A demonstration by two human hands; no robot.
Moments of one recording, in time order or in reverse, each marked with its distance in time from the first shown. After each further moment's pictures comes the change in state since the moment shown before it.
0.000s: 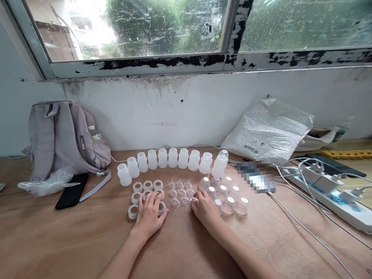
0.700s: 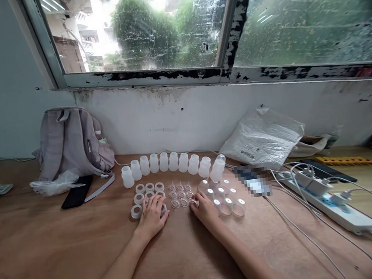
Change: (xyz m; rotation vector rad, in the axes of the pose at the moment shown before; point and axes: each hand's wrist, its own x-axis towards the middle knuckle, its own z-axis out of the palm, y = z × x) left_hand -0.006 0.004 -0.002 -0.036 -0.004 0.008; right_hand 0.000 0.004 0.002 0.103 0.065 -0.055
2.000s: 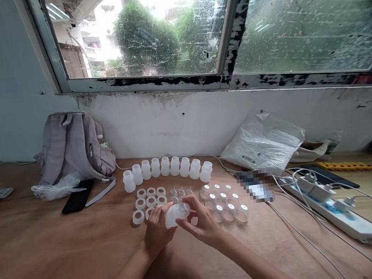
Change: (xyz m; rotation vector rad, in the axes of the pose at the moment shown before) left_hand -0.008 0.021 -0.008 -0.220 0.333 0.116; right_hand -0.027 -0.070 -0.070 0.540 -0.099 -0.454
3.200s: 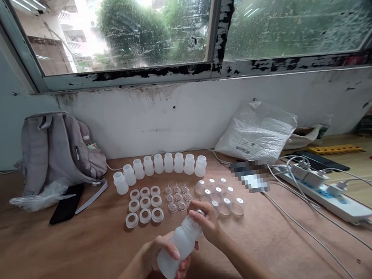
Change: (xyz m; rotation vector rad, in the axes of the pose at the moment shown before) left_hand 0.011 0.024 -0.007 -2.005 -1.254 -0.800; right_hand -0.006 0.022 -0.003 0.425 0.243 0.118
